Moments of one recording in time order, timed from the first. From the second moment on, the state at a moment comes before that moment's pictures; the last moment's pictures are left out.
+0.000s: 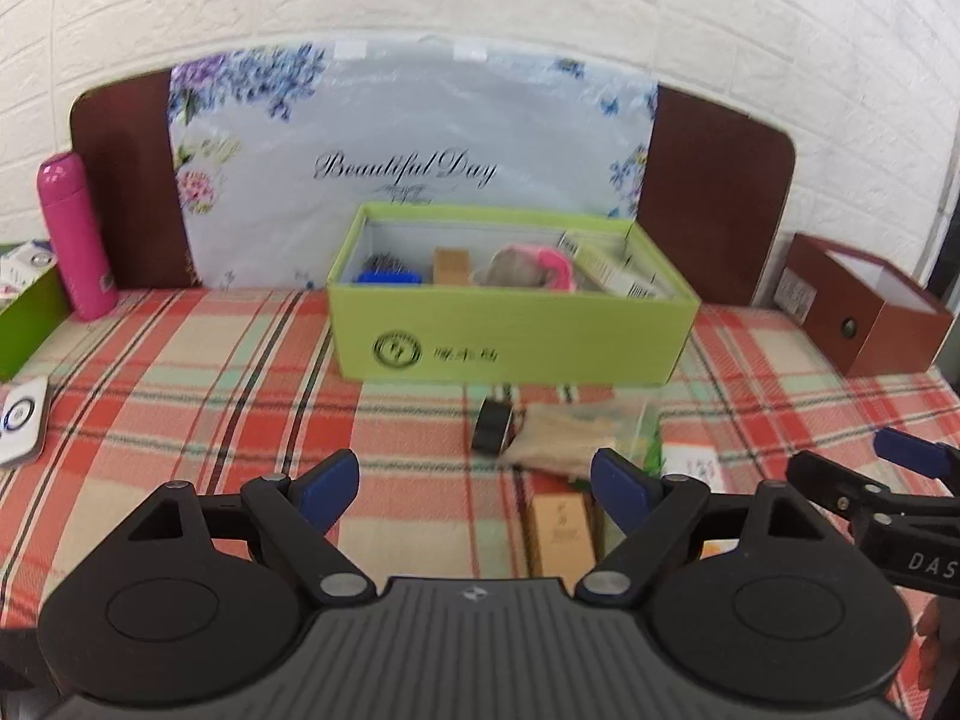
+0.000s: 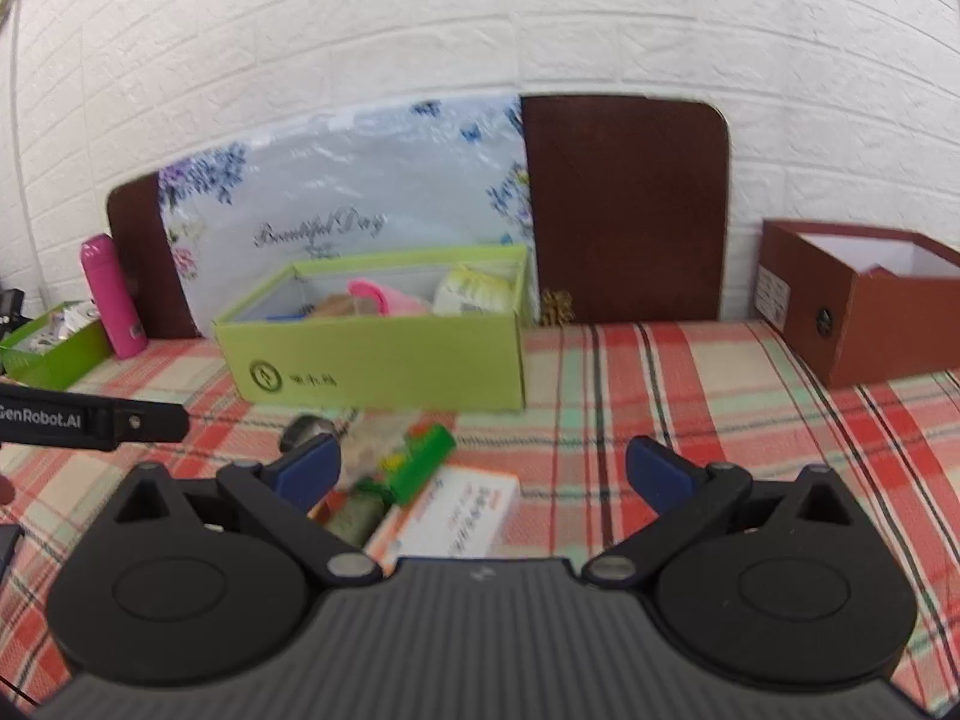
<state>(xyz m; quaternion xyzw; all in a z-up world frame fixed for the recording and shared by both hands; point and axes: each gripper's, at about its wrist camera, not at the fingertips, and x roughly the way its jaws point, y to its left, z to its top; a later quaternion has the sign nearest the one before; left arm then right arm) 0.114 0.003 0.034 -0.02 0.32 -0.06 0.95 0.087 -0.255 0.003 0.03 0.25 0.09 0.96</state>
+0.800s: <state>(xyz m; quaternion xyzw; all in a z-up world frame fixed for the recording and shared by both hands) 0.097 0.017 -0.013 -0.03 0.37 -0.07 0.93 0.101 -0.220 -0.064 0.01 0.34 0.12 0.93</state>
